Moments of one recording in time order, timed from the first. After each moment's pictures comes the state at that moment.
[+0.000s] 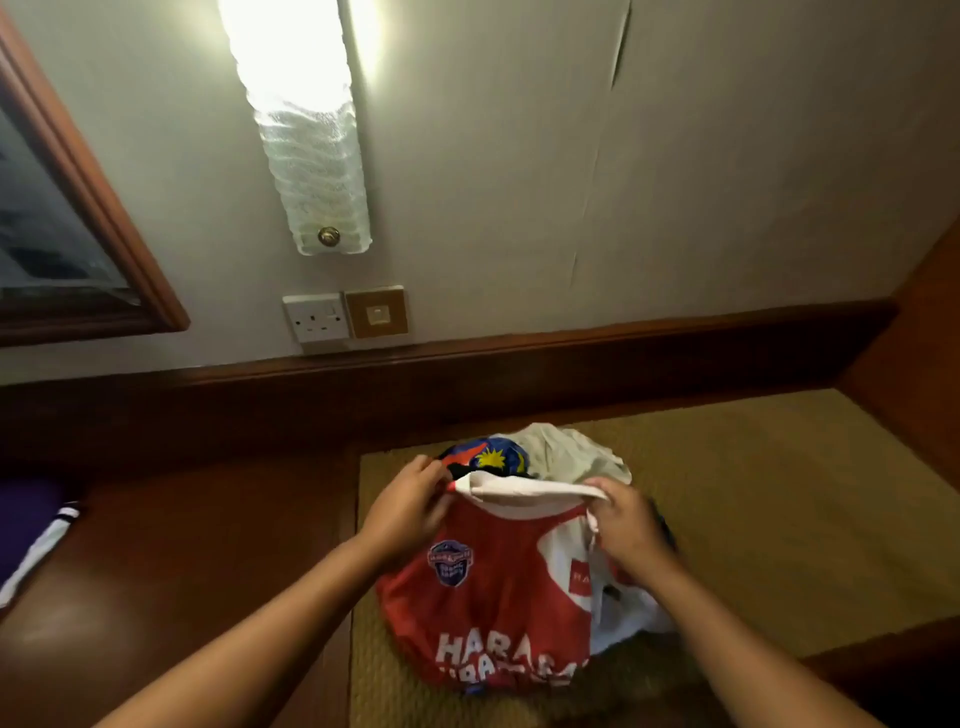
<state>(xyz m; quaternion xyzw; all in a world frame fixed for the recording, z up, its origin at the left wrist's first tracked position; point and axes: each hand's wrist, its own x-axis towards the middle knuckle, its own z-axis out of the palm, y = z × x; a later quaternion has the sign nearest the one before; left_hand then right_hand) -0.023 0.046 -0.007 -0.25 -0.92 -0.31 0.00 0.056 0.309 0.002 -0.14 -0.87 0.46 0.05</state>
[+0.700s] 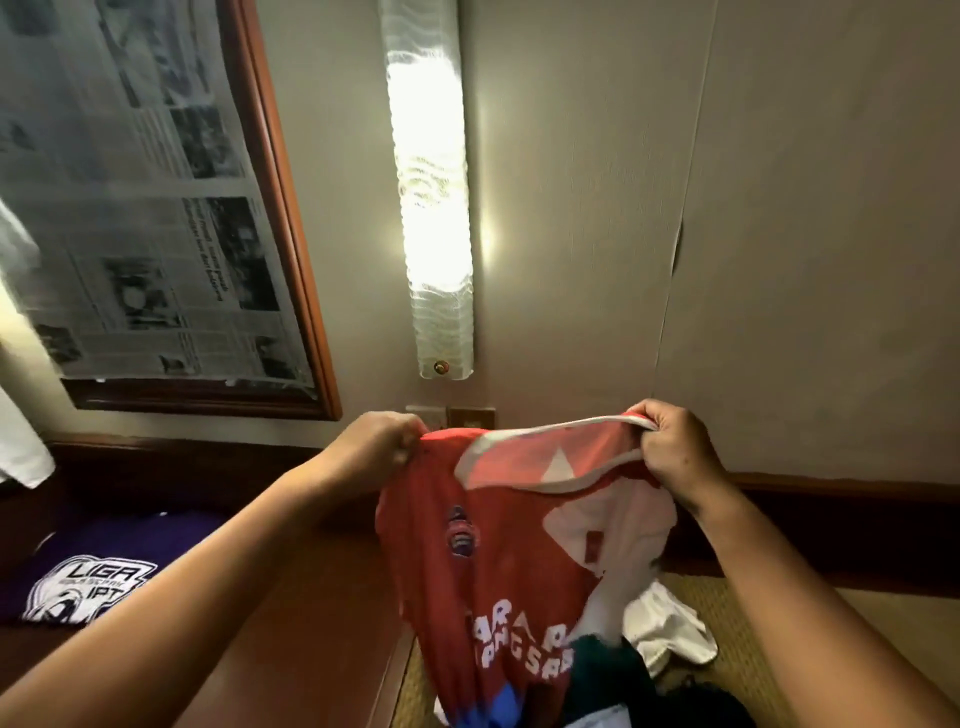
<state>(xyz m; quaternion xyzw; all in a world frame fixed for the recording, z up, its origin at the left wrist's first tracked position) -0.005 -0.011 0.225 -0.15 -0.96 -0.18 0.13 -0.036 0.325 0.202 0.04 -0.86 0.49 0.17</state>
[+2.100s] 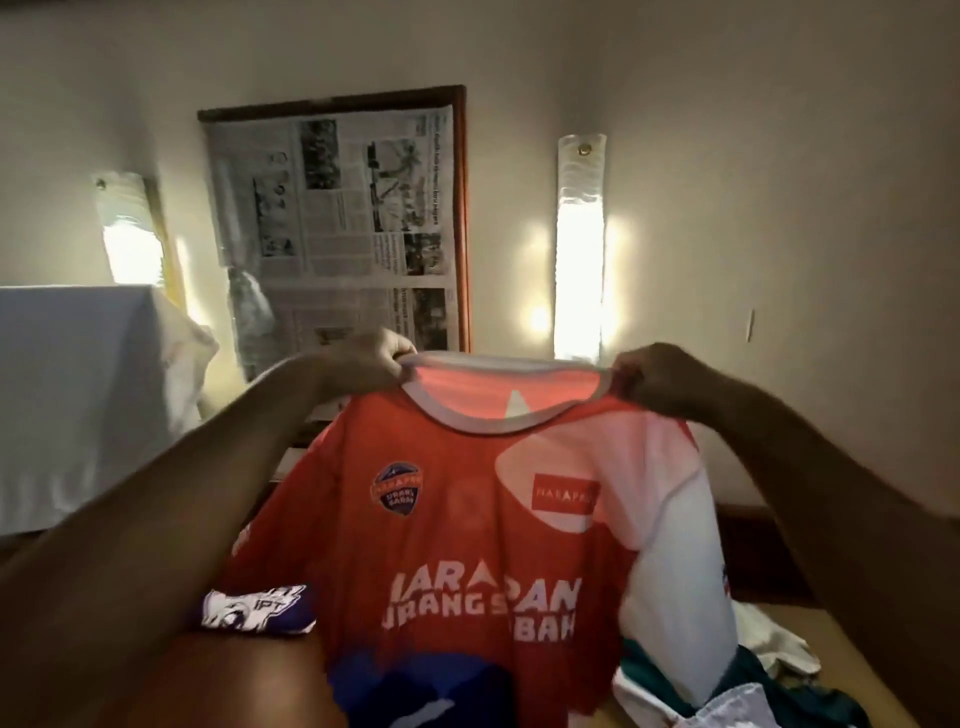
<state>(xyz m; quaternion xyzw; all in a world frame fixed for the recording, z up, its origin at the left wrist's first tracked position) 0.209 -0.234 0.407 -0.11 -0.96 -0.26 0.09 0.163 0.100 0.379 0.23 -0.94 0.17 0.17</state>
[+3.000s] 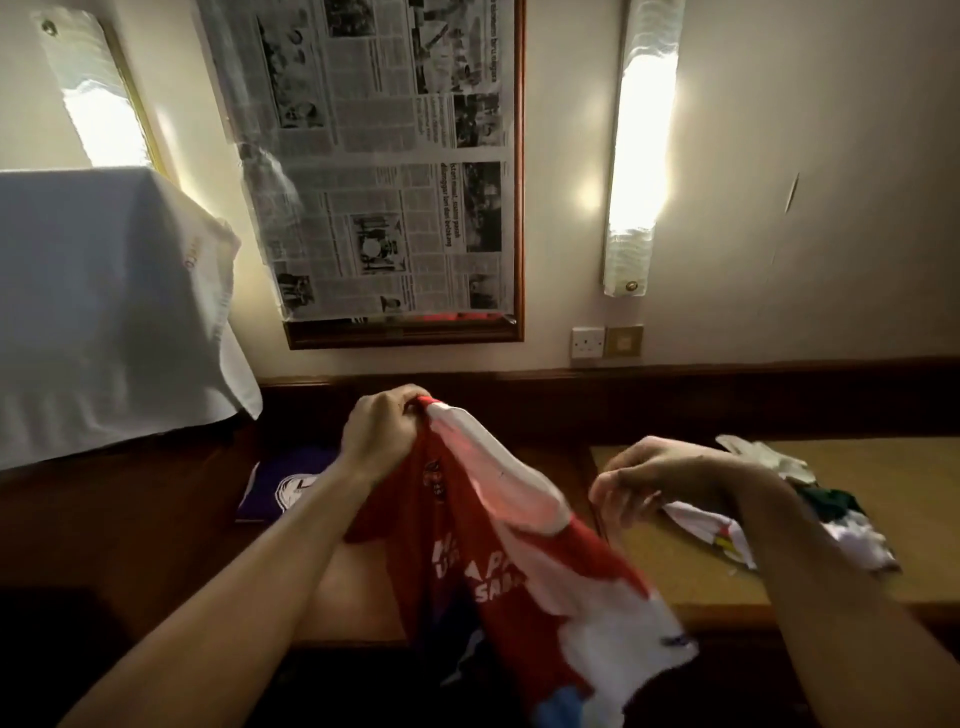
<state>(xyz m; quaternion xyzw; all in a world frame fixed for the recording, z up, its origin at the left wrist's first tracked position) 0.259 -0.419 0.189 -0.08 -0.92 -0.29 0.25 0.301 -0.087 0.196 0.11 -0.85 0.45 -0.24</state>
